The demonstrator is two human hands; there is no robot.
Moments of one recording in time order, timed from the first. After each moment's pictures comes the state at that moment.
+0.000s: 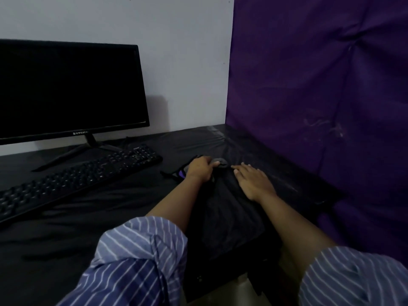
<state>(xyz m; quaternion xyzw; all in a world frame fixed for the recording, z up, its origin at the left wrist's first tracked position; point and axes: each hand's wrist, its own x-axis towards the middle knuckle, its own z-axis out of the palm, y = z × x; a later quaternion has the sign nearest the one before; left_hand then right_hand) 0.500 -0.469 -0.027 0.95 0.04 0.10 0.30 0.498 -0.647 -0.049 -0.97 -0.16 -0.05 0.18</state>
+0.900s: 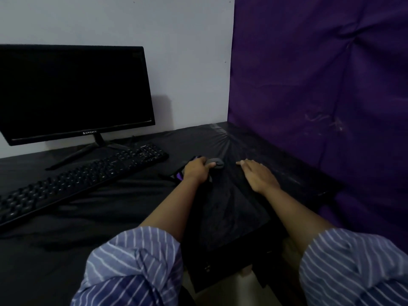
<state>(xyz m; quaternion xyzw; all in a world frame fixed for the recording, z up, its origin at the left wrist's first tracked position) 0.468 -0.452 -0.030 0.95 0.07 0.10 0.30 0.488 -0.649 -0.045 -0.95 -0.14 -0.05 0.27</state>
